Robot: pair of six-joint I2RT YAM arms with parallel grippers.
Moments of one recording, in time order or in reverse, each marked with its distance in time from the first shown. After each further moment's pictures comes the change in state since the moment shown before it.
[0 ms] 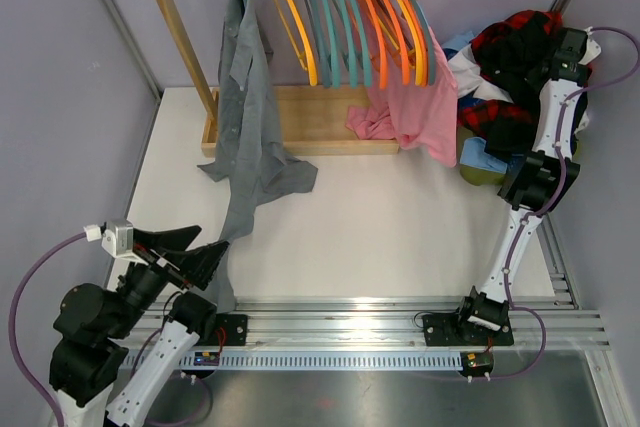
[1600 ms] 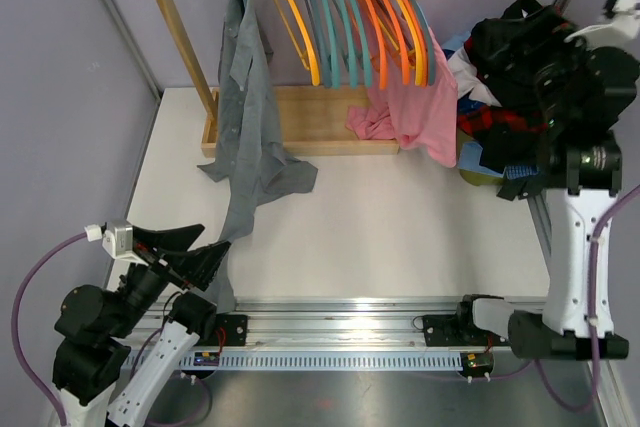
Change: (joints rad) left arm 0.000 -0.019 -0.027 0.051 0.031 -0.026; right arm 0.212 -1.228 -0.826 0.412 -0.222 -0.013
